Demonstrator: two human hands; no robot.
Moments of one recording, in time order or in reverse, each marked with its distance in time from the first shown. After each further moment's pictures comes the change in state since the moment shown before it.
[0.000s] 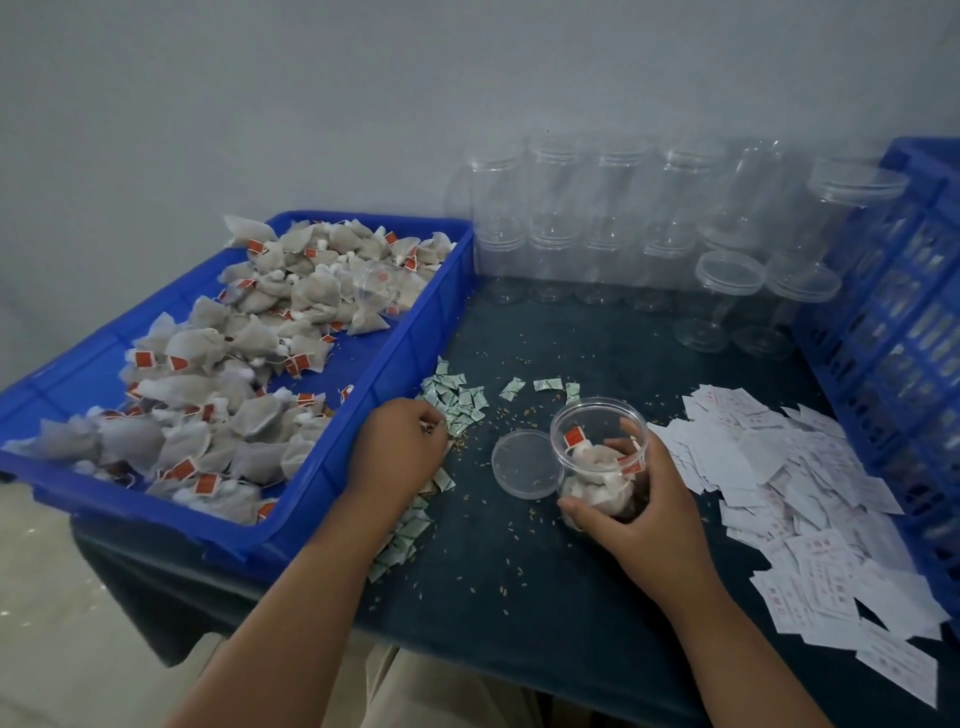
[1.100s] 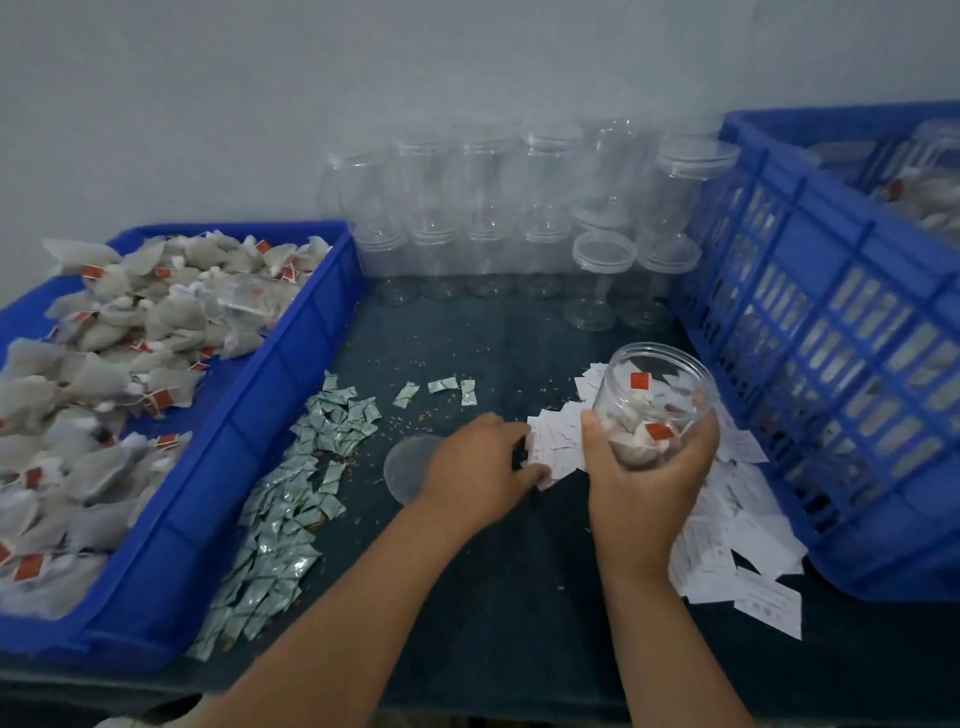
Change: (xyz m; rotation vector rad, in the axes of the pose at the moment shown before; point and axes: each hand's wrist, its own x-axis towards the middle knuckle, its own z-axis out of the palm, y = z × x) left_hand -0.034 0.140 0.099 0.122 -0.397 0.445; right_hand 0.016 0.003 -0.039 0.140 0.877 0.042
